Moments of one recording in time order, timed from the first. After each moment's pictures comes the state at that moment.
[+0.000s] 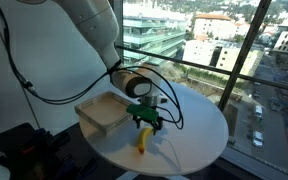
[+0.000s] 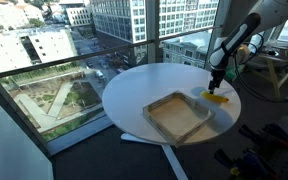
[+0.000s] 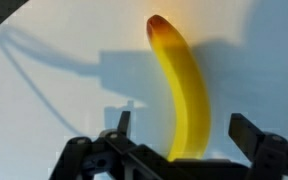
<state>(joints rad) -0.27 0.62 -0.12 -2.03 -0.04 2.60 -0.47</state>
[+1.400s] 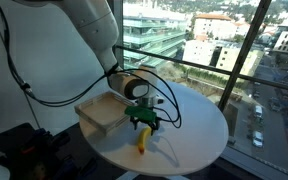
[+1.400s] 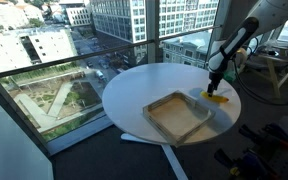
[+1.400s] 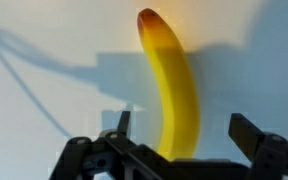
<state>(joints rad) -0.27 0.65 -0.09 -2.04 -0.09 2.62 -0.47</state>
